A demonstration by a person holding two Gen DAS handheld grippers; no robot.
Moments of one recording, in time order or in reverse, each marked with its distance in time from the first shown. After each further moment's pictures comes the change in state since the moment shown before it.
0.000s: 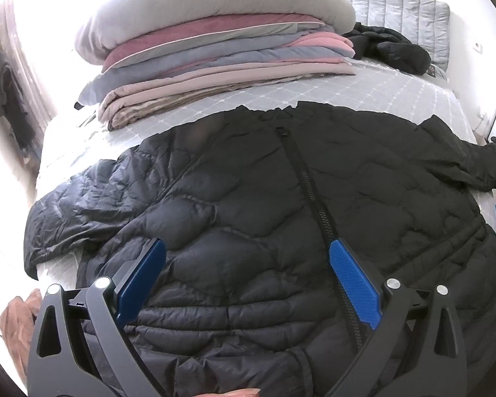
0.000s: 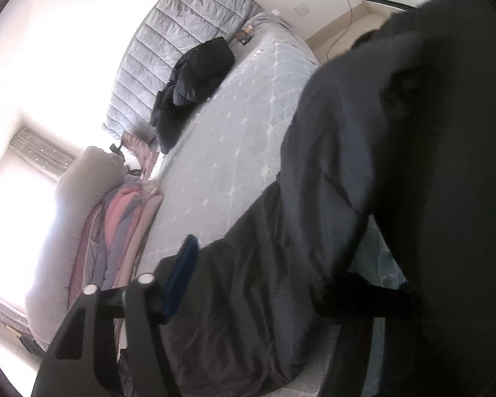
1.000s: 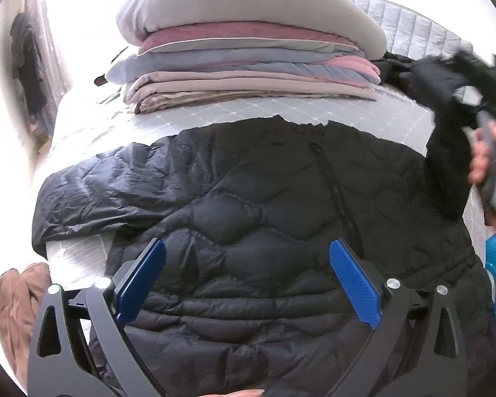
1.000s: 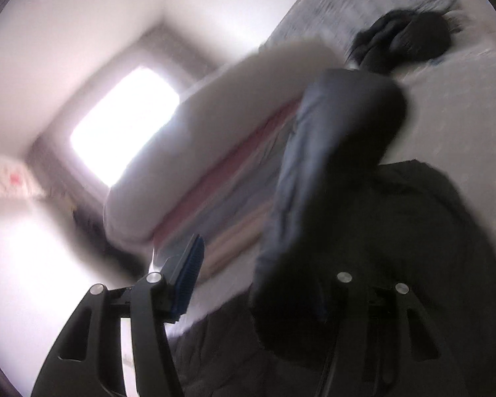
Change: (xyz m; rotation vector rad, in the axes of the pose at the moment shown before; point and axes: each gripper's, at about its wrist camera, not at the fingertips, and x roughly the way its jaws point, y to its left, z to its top) left arm -0.023 0.070 -0.001 -0.157 -0.011 -0.015; right arm 0.040 0.321 -0.209 -0.456 0.243 0.481
